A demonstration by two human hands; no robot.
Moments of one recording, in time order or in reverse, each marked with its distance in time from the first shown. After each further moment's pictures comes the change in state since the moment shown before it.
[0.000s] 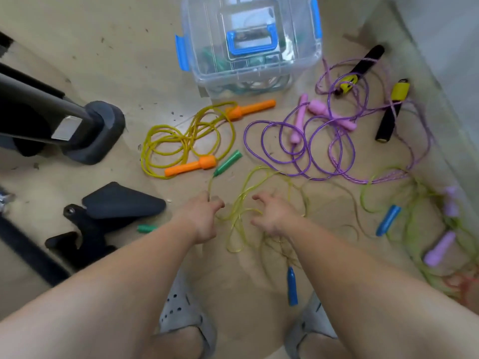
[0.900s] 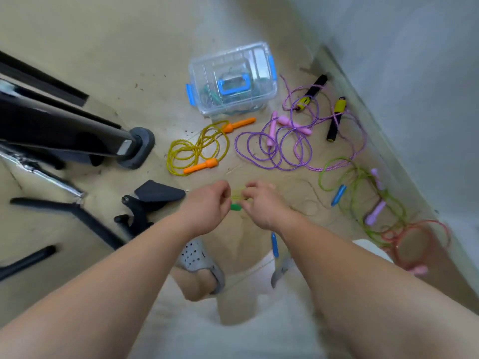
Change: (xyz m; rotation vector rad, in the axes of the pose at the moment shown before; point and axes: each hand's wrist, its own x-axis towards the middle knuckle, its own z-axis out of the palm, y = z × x) left_hand -0.239 0.094 -0.129 -0.331 0.354 0.140; right_hand -0.222 -0.044 -0.077 0.070 0.220 -0.299
